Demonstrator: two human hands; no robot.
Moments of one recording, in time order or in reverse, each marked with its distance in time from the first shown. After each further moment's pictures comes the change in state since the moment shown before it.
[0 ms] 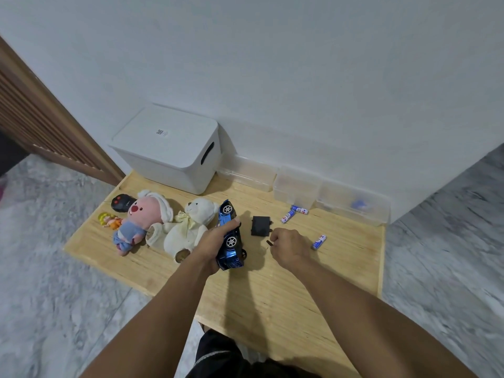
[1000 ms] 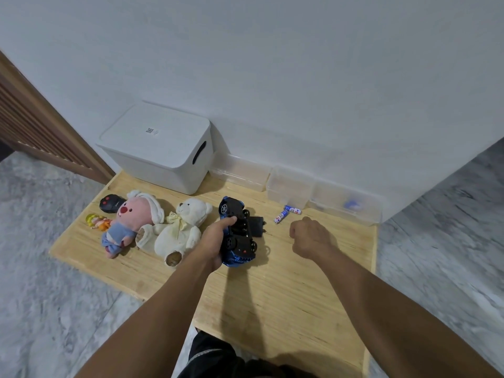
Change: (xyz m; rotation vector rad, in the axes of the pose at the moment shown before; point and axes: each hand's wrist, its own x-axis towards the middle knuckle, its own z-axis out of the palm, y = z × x) left_hand 0.018 -0.002 0.017 -0.094 -0.038 -0.003; right_hand 0.017 0.044 -0.042 -0.272 -0.093 -0.010
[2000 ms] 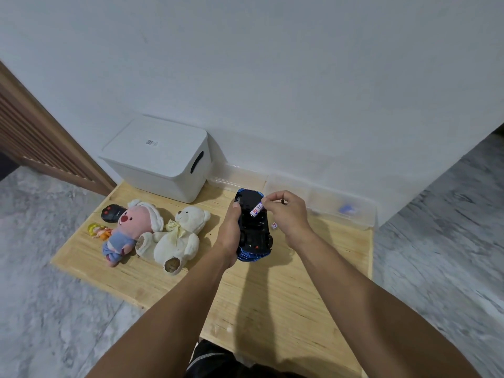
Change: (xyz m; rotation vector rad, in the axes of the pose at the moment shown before) left_hand -0.007 0.008 0.046 0.087 -0.062 0.205; right_hand -0.015 -0.056 -0.059 1.456 0.232 0.115
